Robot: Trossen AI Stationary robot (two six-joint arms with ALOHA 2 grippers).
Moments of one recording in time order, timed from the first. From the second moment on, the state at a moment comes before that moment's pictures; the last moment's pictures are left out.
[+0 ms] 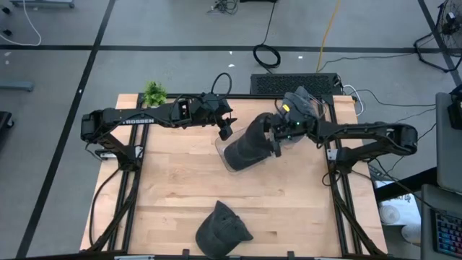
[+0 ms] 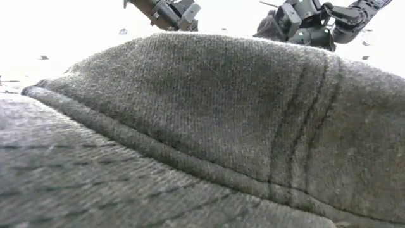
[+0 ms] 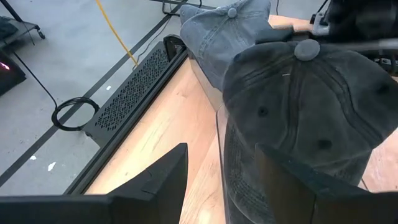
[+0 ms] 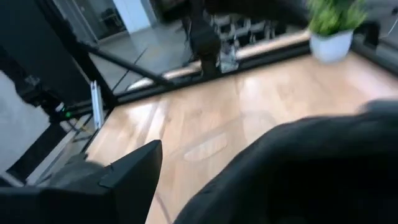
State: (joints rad) left arm 0.23 1.55 1.29 -0.28 -0.18 -0.06; right arm -0.34 1.24 0.60 0.42 -0.47 0.22
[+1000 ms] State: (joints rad) left arm 0.23 1.55 1.29 -0.27 -0.17 -0.08; right arm -0.32 1.15 0.60 0.01 -0.29 0.46
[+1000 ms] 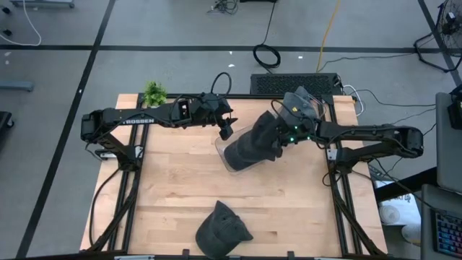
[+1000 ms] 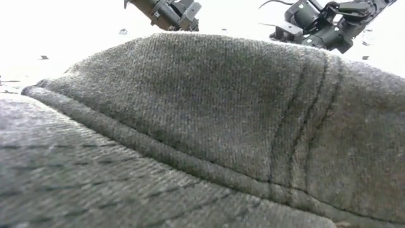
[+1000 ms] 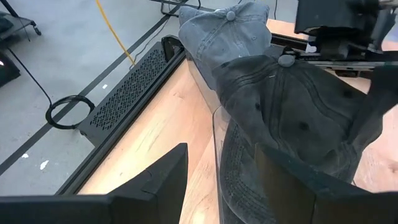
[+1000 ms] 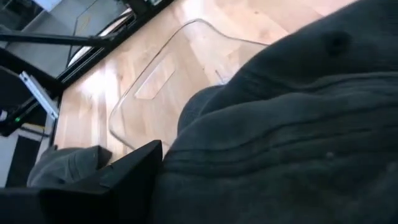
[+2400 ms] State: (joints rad) left arm 0.23 1.55 1.29 -0.26 -0.17 -0.09; right arm -0.31 1.43 0.78 0.41 -0.75 0.31
